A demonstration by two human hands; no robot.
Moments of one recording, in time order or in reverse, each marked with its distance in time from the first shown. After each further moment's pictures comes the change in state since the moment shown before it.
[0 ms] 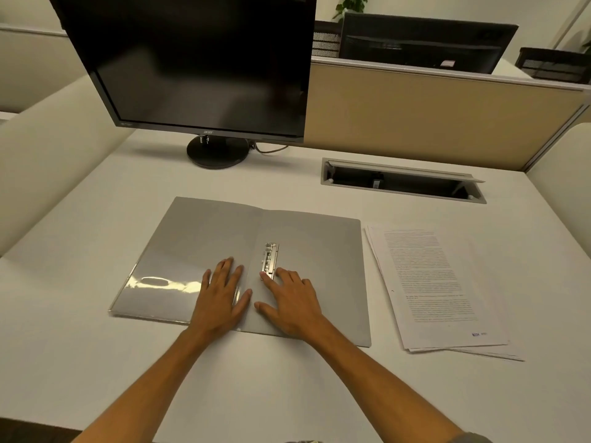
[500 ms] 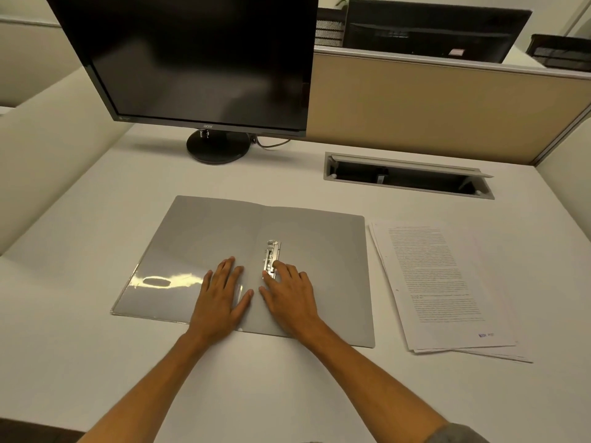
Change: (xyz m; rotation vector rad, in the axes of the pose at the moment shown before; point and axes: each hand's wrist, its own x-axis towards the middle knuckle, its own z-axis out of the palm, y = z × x) left_hand -0.004 -0.006 0.007 -0.067 0.055 -0.009; right_hand 0.017 -0.005 0.017 -0.140 0.314 -0.023
